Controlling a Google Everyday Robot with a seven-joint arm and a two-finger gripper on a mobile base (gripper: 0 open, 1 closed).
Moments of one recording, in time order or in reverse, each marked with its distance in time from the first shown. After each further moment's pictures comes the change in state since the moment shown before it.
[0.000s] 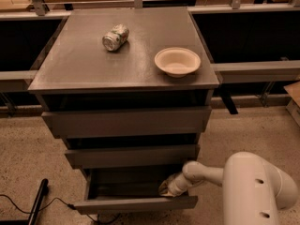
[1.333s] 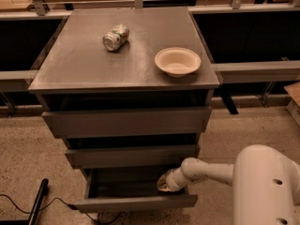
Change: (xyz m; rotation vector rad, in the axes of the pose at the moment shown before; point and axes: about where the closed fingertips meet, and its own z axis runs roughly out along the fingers) arm -0.040 -0.022 -0.041 0.093 0.038 -0.146
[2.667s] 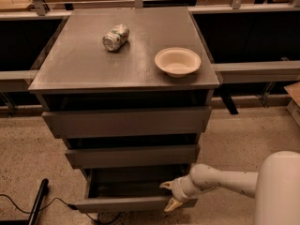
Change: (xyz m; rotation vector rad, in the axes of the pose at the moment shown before) arm -0.019 0.059 -0.043 -0.066 -0.053 0.082
